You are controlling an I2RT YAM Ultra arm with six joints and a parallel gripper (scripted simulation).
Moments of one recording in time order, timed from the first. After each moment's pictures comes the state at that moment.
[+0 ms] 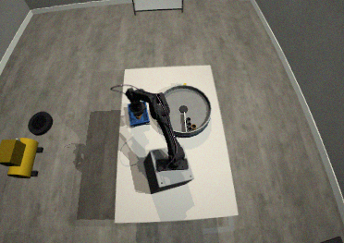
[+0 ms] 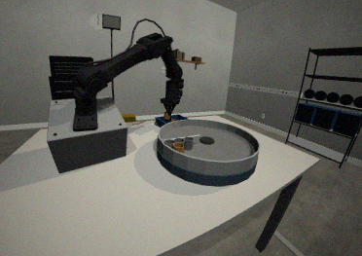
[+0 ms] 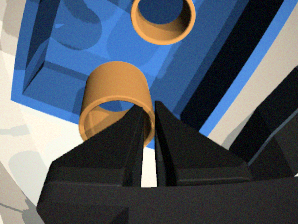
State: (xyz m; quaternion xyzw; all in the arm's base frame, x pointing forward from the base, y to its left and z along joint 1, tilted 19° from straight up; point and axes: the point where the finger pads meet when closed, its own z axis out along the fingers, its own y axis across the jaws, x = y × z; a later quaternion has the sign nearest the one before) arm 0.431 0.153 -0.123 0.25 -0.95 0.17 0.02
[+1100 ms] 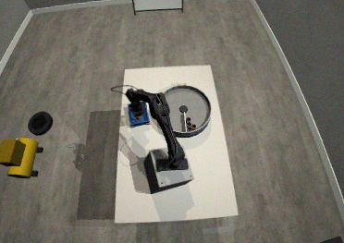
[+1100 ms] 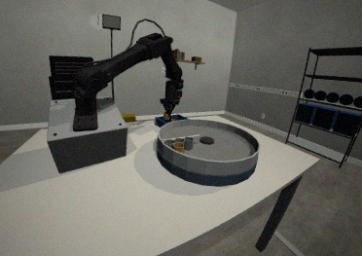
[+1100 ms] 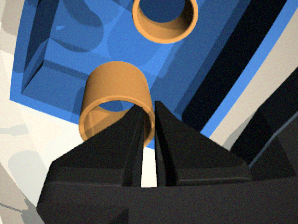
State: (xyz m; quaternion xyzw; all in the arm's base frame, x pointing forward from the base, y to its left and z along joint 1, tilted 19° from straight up) arm 0.429 0.152 -0.126 0.25 -0.95 0.17 0.02
